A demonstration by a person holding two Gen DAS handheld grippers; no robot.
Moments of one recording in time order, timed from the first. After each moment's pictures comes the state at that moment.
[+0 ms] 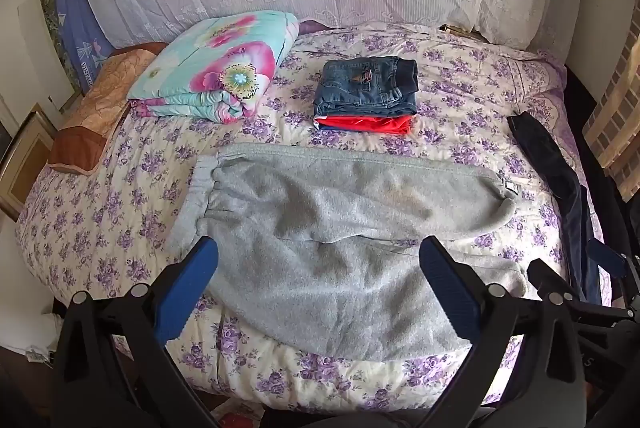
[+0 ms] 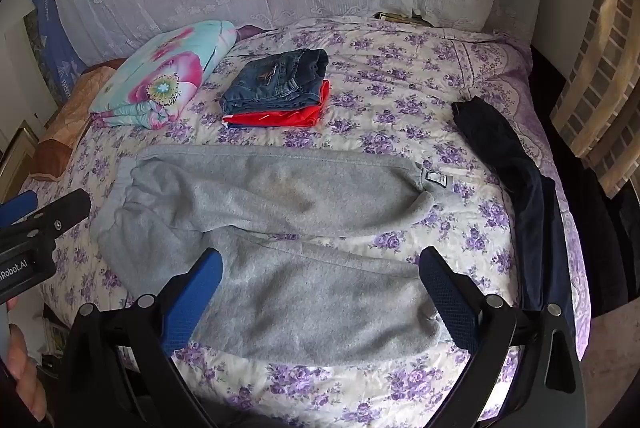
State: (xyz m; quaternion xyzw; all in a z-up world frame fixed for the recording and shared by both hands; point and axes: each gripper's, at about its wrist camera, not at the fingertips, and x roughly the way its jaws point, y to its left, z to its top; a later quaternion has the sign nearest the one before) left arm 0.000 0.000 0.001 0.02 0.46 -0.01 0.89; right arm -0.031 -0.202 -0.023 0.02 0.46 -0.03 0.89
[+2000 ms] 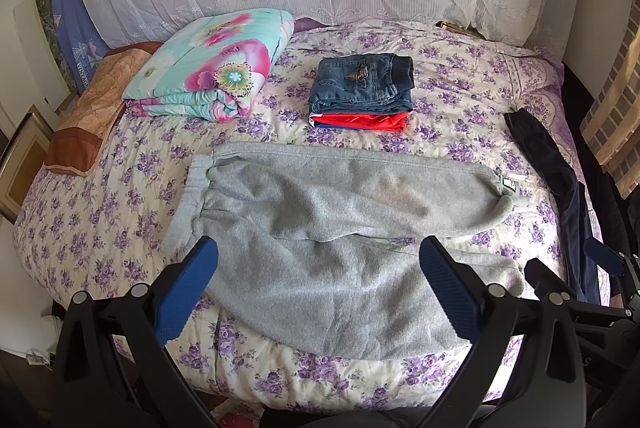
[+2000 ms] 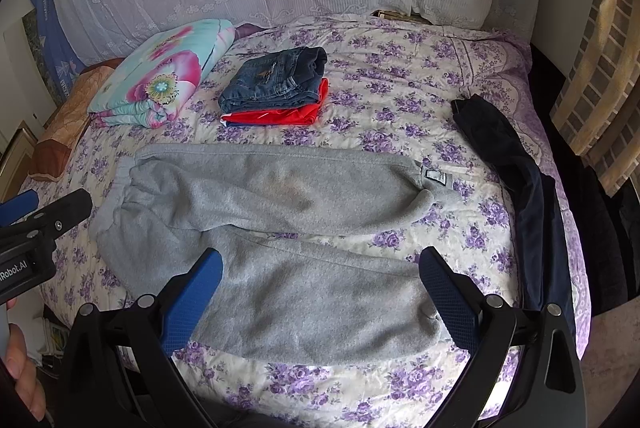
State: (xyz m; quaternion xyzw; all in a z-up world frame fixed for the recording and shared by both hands) left arm 0.001 -0.006 0.001 0.02 0.46 -0.01 0.89; right arm -0.029 -0.203 -0.024 0.02 0.46 -0.03 0.89
